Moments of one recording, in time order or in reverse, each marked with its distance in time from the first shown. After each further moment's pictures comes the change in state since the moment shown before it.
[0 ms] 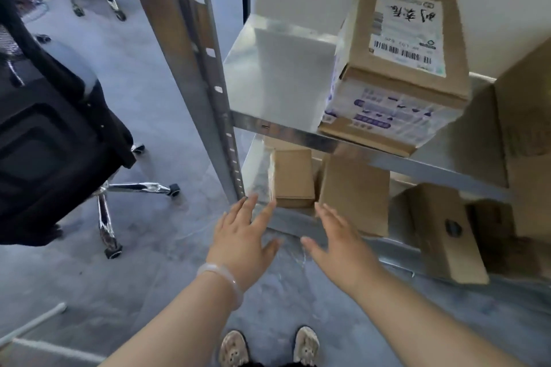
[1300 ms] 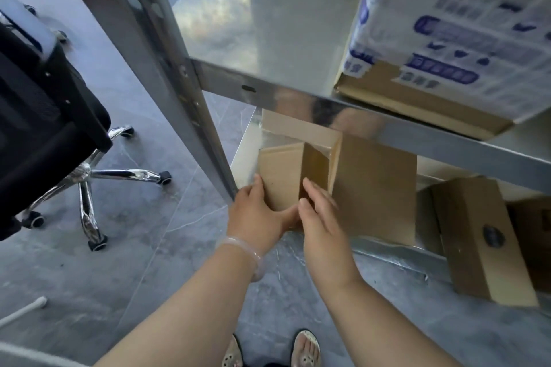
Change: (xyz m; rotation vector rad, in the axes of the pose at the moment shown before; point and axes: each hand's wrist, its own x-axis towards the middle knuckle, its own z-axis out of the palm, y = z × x) left_hand 0.088 0.011 0.056 -0.699 -0.034 -0.403; right_hand 0.056 -0.008 0.053 0.903 0.178 0.069
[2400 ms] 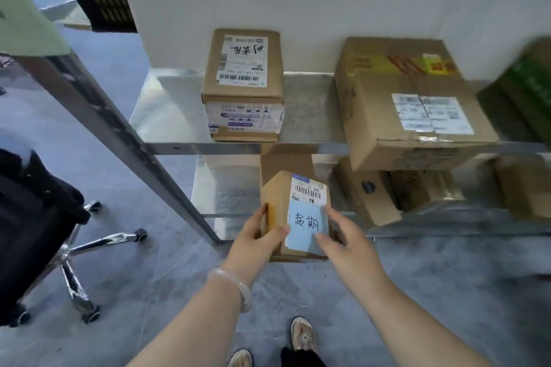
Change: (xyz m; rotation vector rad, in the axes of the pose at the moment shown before) left_hand -0.186 0.093 -0.003 -0.405 -0.375 -0.038; right_hand -0.171 -0.037 -0.137 -0.027 0.290 0.039
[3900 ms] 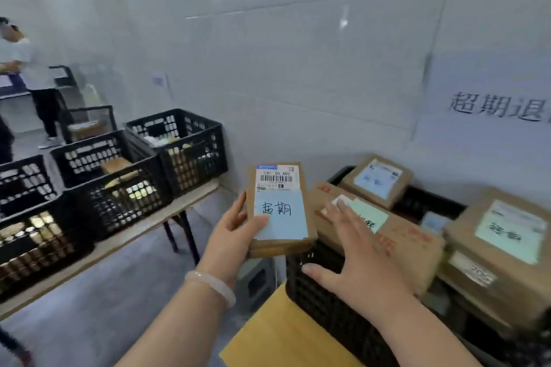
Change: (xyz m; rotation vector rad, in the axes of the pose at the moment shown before) left_hand -0.615 -0.138 0.622 0.839 -2.148 0.020; right_hand -0.709 0.069 -0.308 -0.369 1.908 1.133
